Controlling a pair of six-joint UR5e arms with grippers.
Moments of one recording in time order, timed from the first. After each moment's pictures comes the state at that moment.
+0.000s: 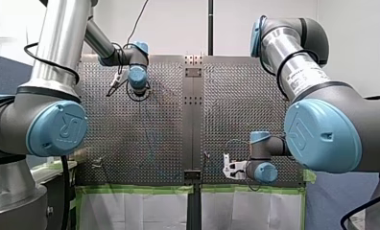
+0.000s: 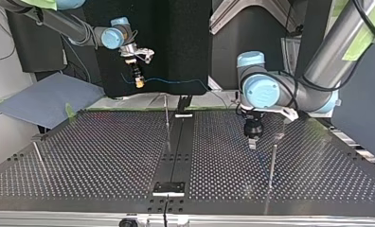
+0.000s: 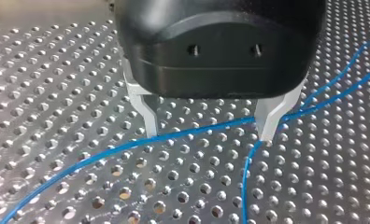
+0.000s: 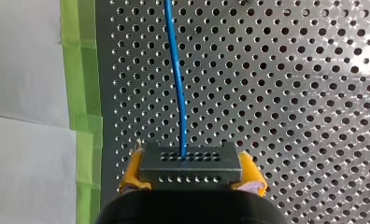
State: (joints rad) left arm -0.22 -1.81 -1.67 -2.92 -1.95 -1.12; right arm 1.94 -0.70 1.91 -1.03 1.35 1.53
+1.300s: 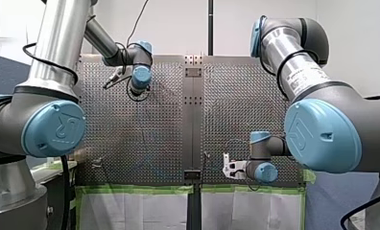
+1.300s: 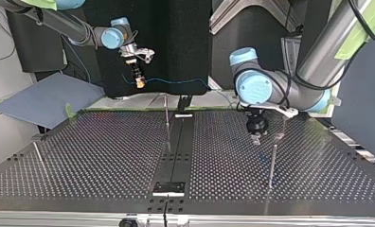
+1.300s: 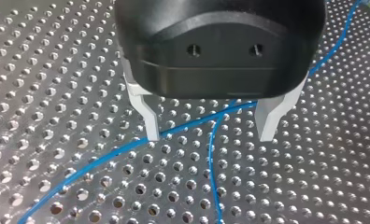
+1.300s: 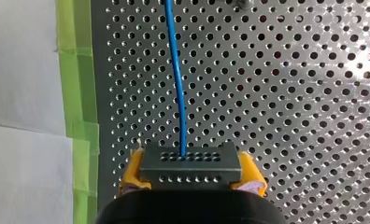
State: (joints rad) left arm -0.26 -1.81 -1.67 -2.92 -2.11 -0.94; right arm 1.94 -0.70 1.91 -1.04 1.33 1.54
